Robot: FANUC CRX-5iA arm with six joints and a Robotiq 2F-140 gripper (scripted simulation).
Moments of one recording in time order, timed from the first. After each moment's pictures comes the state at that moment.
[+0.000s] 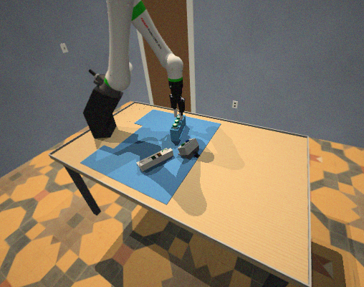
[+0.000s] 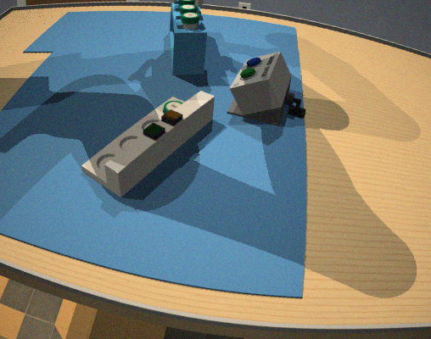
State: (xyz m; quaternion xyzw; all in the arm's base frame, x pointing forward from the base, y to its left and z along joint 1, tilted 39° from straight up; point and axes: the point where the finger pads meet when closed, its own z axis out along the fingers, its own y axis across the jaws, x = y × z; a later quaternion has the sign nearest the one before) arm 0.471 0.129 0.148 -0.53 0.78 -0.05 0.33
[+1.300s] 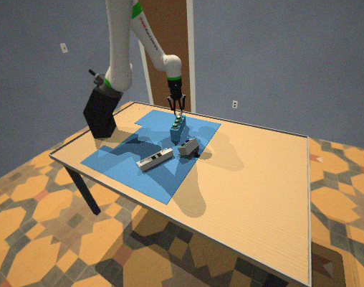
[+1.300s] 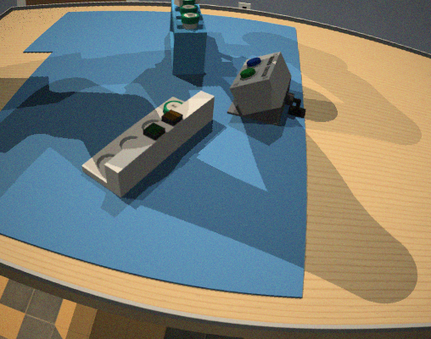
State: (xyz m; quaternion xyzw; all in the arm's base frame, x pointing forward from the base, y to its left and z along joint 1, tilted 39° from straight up) arm 0.470 0.129 0.148 -0.81 0.47 -0.23 0.26
